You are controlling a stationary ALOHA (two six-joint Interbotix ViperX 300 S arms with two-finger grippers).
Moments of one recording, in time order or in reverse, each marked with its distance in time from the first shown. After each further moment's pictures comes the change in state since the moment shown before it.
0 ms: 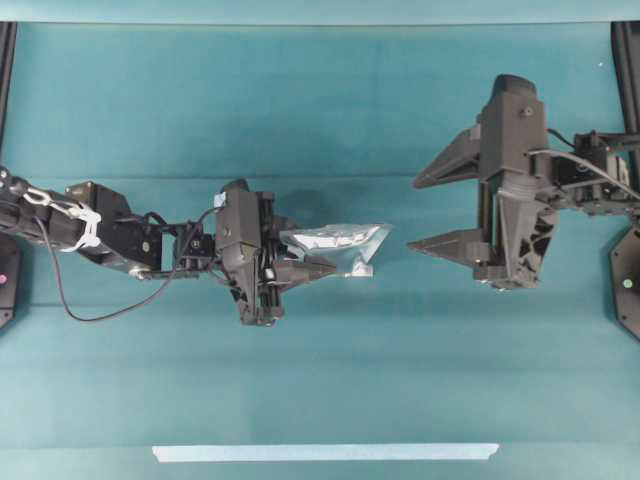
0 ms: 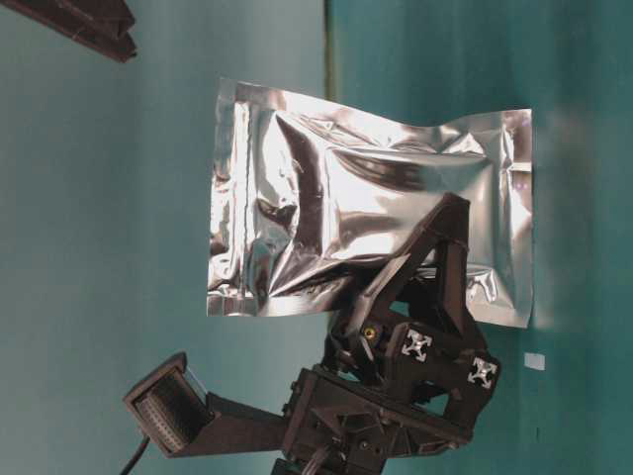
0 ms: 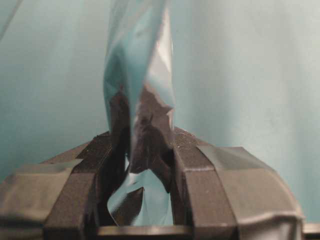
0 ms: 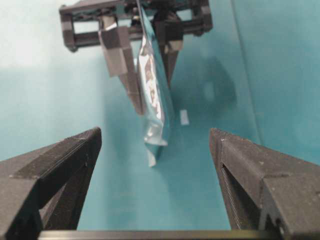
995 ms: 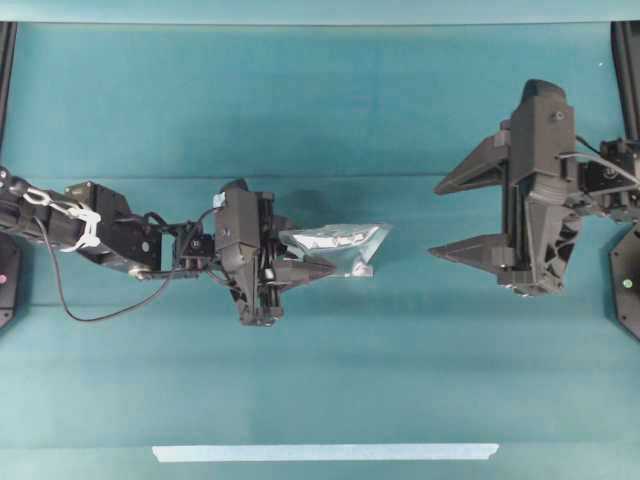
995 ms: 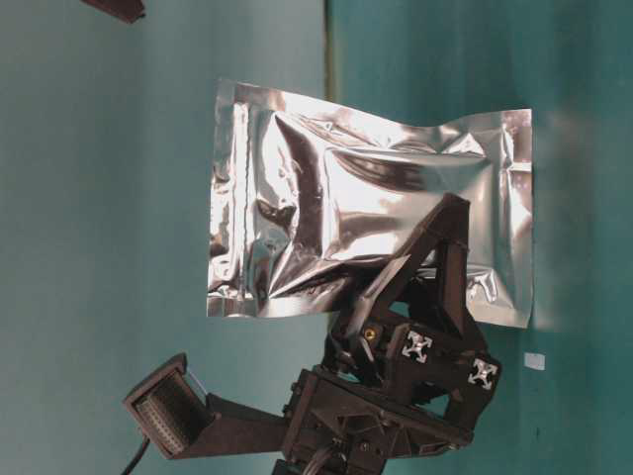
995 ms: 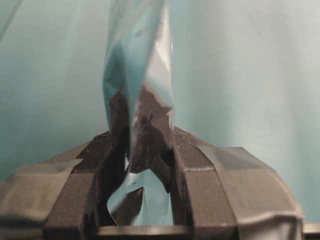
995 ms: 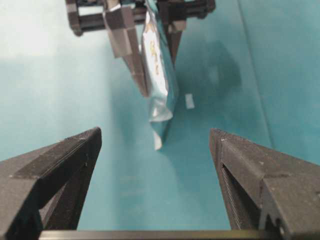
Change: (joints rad) left arm 0.000 0.000 0.002 0.000 0.002 0.002; right arm 0.008 -0.074 0.063 0.005 -0.002 0.037
